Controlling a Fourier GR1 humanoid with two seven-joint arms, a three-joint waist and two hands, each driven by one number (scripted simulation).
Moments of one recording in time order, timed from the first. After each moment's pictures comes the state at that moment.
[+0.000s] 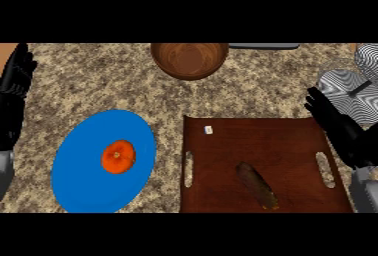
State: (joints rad) left arm -0.25 0.61 -0.09 -1.61 0.12 0.29 0.03; right arm -0.15 -0.43 0.04 -1.44 -0.24 0.12 0.08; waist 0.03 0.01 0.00
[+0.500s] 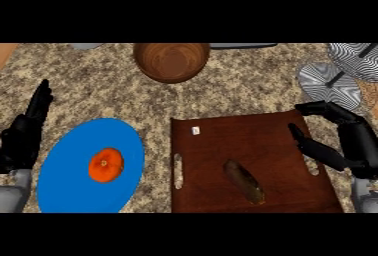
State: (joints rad) left arm -0.13 0.54 -0.12 -1.51 0.08 0.31 0.06; right arm -0.10 -0.40 0.07 -1.69 0.04 -0.12 0.02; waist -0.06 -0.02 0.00
